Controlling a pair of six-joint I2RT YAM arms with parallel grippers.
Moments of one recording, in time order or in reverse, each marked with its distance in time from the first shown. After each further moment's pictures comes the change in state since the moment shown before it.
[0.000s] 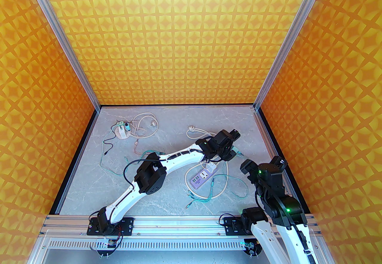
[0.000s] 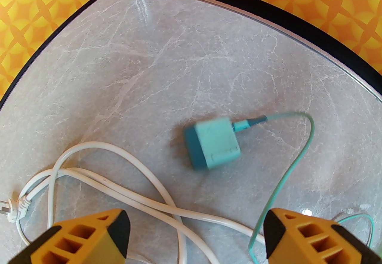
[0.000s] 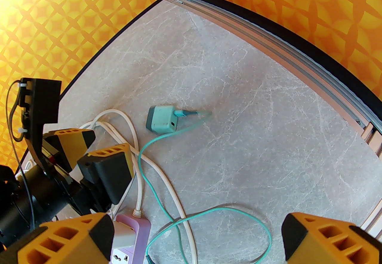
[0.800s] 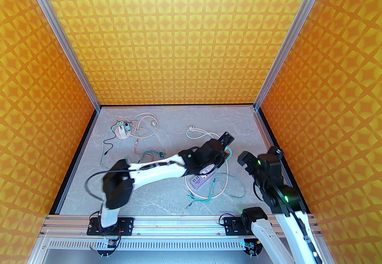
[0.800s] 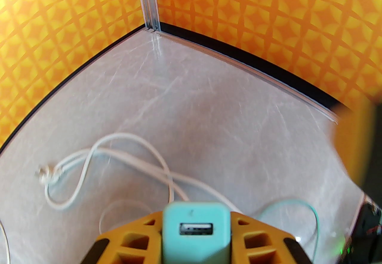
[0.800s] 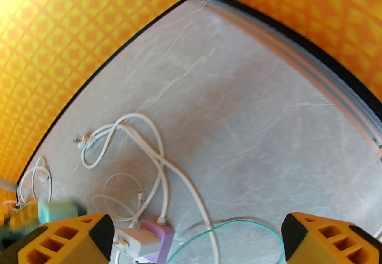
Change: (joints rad) left arm -0.087 -0.425 -0.514 0.290 -0.119 -0.067; right arm 0.000 0.072 0.065 0.064 -0.014 -0.020
